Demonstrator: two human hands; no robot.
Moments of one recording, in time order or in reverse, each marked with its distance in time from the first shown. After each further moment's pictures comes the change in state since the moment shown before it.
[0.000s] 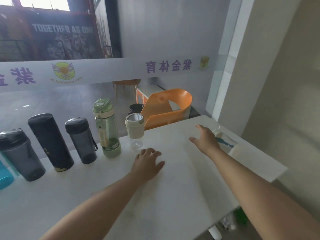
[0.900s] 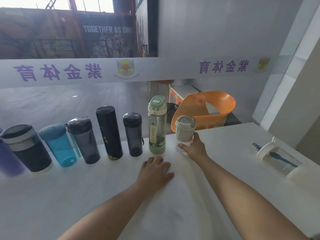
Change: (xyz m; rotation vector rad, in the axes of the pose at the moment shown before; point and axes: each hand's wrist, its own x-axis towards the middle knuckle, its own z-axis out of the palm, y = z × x) left_hand -0.071 -0.111 -0.032 0.075 -0.053 -0.175; right_hand -0.010 -0.147 0.154 0.400 -0.192 -0.016
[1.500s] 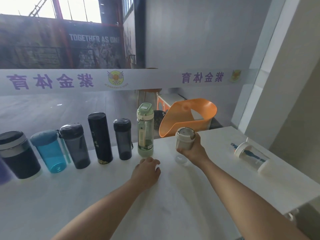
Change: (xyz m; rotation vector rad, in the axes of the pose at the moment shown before) left_hand -0.003 0.020 -0.015 -0.143 0.025 -0.020; right_hand -0.043 0.001 -0.060 0.016 0.045 -0.036
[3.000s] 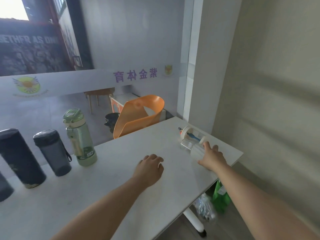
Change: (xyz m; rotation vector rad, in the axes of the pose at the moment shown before) left_hand 0.011 0.189 0.070 0.001 0.016 0.422; right_hand -0.090 0.137 -0.221 -0.739 0.126 0.451
